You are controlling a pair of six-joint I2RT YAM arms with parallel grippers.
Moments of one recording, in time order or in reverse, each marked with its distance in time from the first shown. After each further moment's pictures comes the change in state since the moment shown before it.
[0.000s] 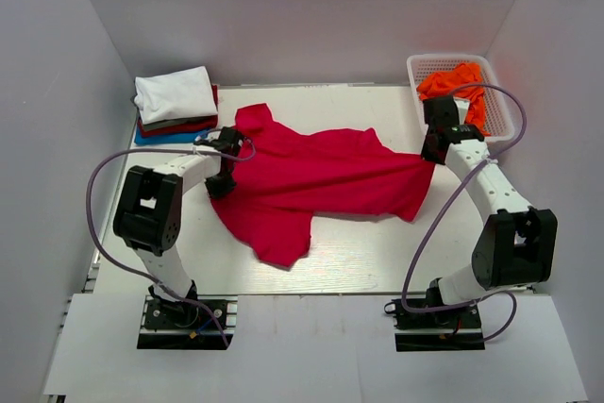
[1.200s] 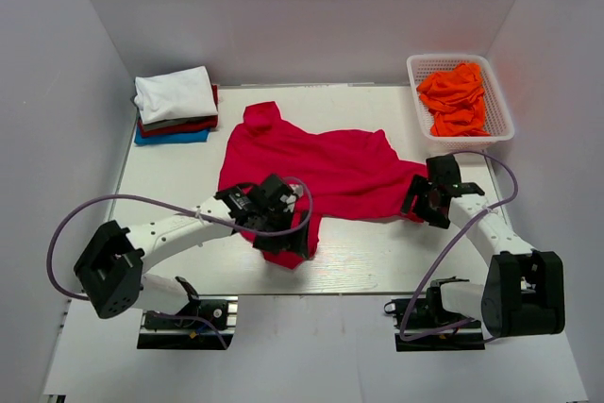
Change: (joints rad) left arm -0.557 -0.413 -0.207 0.057 0.708 0.078; right arm -0.045 -0.270 -0.544 0.119 -0.351 0.080
